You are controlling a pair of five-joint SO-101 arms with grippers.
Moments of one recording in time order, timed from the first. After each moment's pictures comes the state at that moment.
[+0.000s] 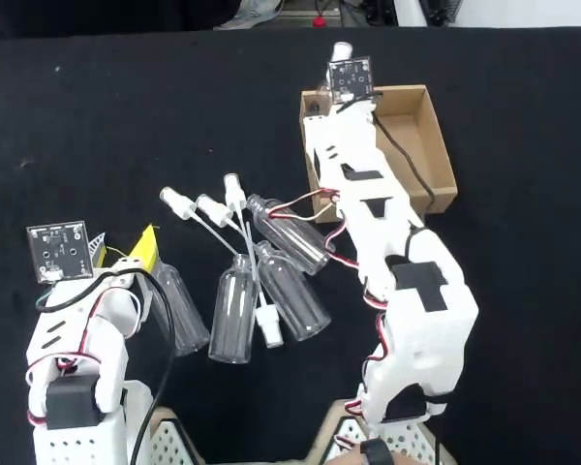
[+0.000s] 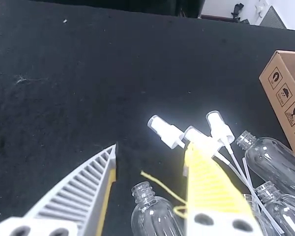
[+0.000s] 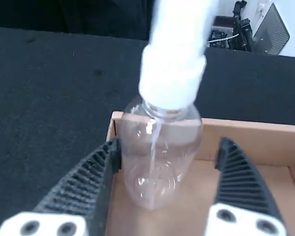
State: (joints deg) left arm -10.2 -103.4 78.1 56.8 1.8; right arm -6.8 22.6 20.0 -8.1 3.9
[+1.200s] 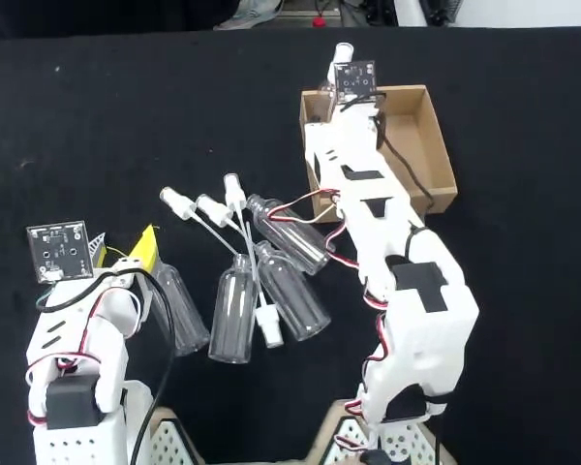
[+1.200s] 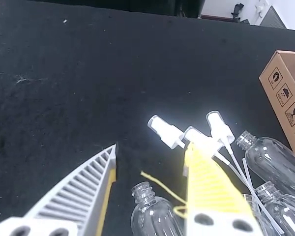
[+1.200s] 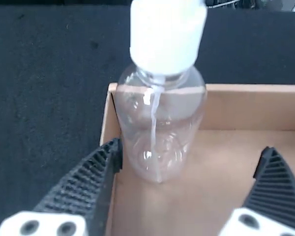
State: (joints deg) left arm -10.2 -103.4 78.1 56.8 1.8; right arm -6.8 22.5 20.0 -1.4 -0.6
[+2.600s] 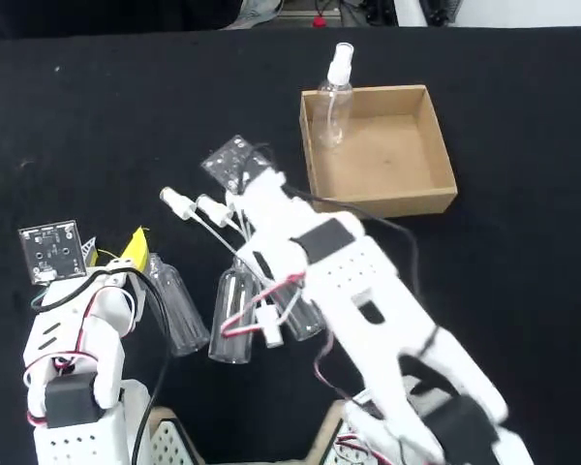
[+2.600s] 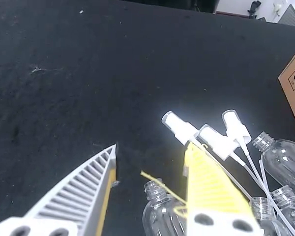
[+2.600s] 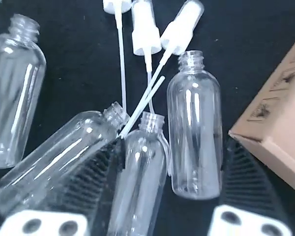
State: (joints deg) left arm -13.5 -103.4 79.4 56.8 1.8; right arm -31.4 -23.5 37.4 58.2 13.1
